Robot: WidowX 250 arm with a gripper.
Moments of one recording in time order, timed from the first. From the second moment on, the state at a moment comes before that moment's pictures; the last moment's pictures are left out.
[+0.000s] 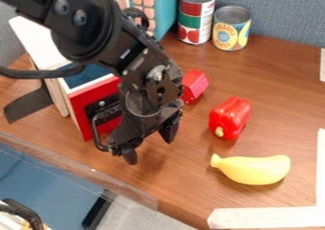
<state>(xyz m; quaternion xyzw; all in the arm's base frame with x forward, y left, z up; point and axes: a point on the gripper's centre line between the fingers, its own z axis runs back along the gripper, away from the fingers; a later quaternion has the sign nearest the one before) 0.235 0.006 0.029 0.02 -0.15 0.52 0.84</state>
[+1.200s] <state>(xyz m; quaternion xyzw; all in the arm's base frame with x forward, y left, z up) 0.259 0.066 0.035 0.05 -0.16 0.53 0.83</state>
